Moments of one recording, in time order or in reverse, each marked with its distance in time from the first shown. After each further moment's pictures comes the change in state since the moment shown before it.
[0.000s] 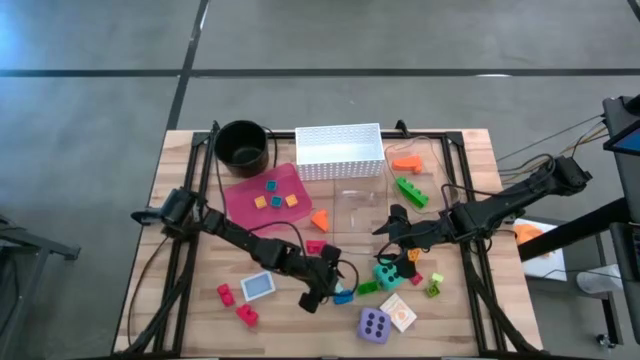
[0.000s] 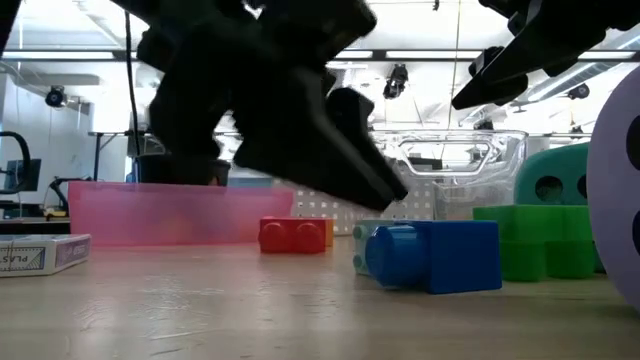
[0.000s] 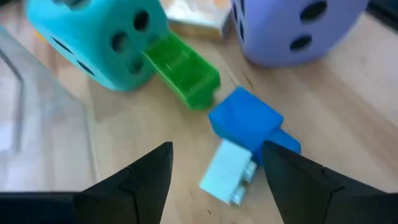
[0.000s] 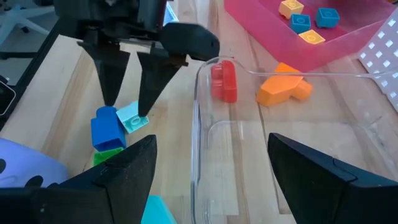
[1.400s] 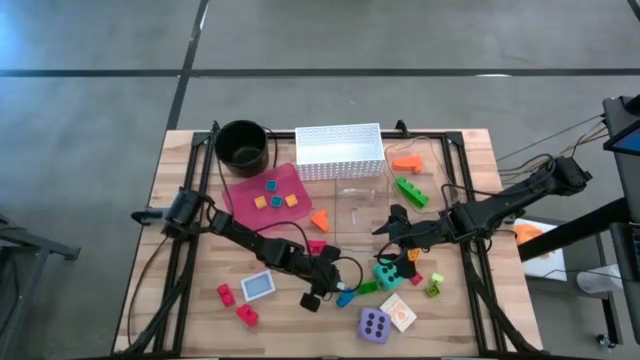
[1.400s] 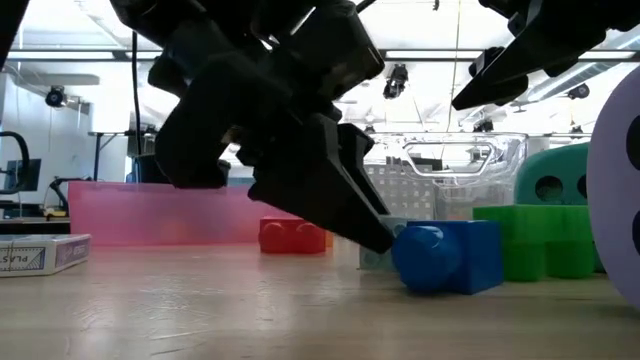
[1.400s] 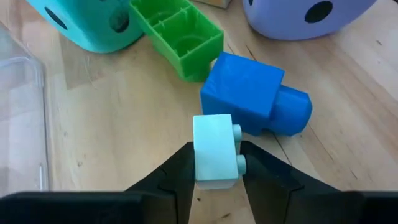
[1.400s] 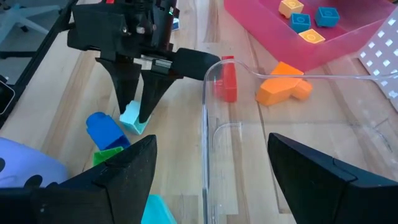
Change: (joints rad) left arm 0.021 0.049 0.008 0.004 0.054 -0.088; right arm 0.000 0.000 0.000 -0.003 0.000 0.000
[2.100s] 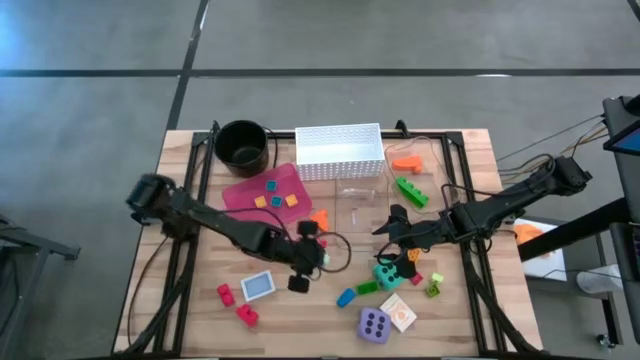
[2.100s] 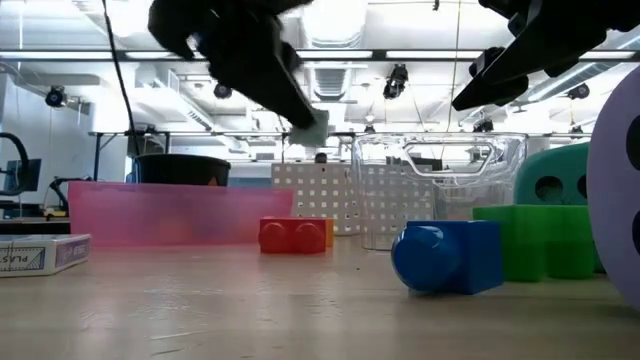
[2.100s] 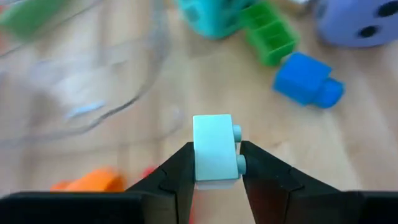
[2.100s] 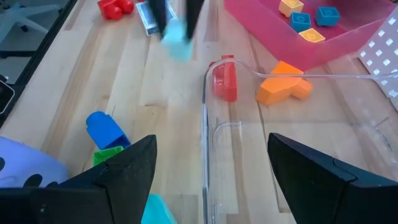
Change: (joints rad) left arm 0.003 -0.334 0.000 -0.453 -0.269 -0.132; right arm 0.000 0.000 0.000 -0.002 0.000 0.001
